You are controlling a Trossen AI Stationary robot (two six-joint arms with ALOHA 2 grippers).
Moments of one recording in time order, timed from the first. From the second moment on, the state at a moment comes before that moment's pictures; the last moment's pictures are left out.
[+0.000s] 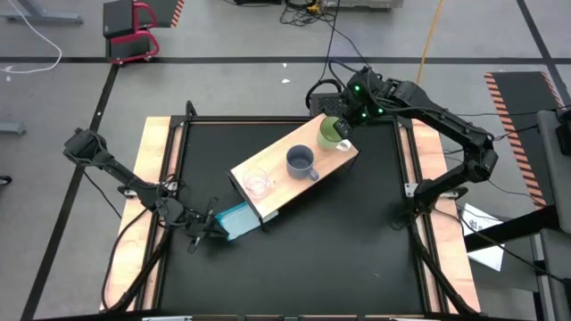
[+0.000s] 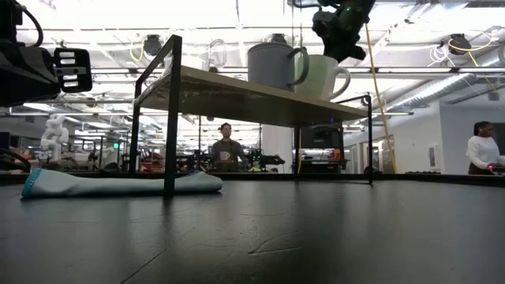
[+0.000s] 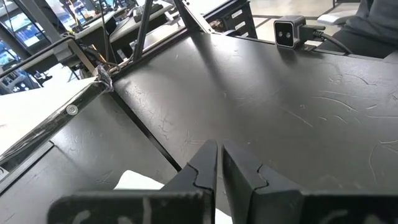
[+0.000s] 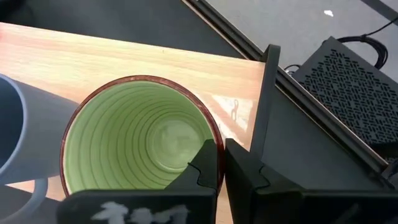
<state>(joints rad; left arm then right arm) -0.58 0.84 0.01 0.58 -0.18 0.35 -0.60 1.46 1.56 -1.07 -0.05 0.17</state>
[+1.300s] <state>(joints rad) -0.58 0.84 0.01 0.58 -0.18 0.30 -0.60 1.46 1.55 -1.12 -0.05 0.18</state>
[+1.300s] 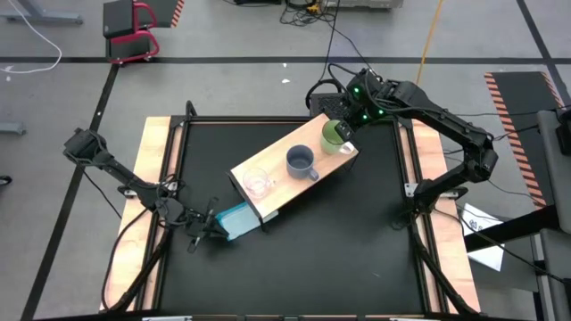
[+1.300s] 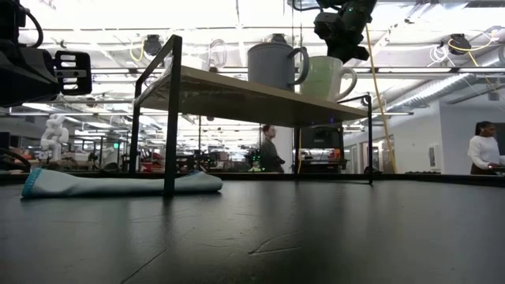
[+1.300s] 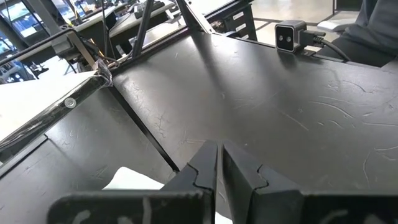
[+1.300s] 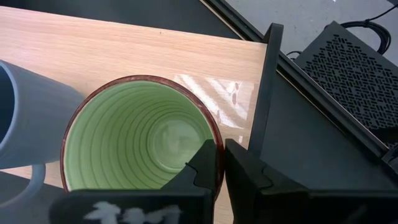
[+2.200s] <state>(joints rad) -0.58 0.84 0.01 0.58 -0.18 0.28 -0.59 1.44 1.55 -1.02 -0.11 0.15</state>
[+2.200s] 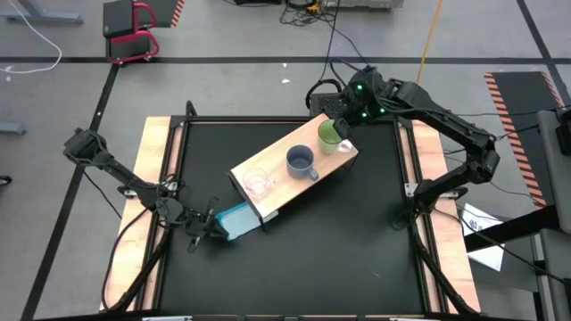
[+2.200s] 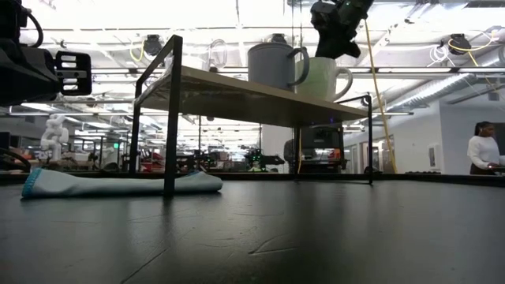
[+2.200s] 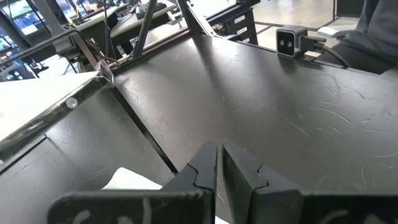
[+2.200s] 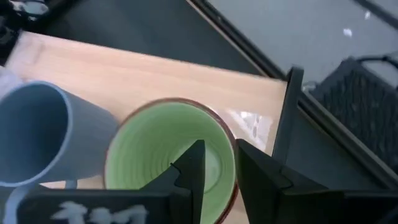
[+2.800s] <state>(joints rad) -0.58 0.84 0.01 0.62 -0.18 0.28 -0.41 1.03 1.51 -0.99 -0.11 -0.03</state>
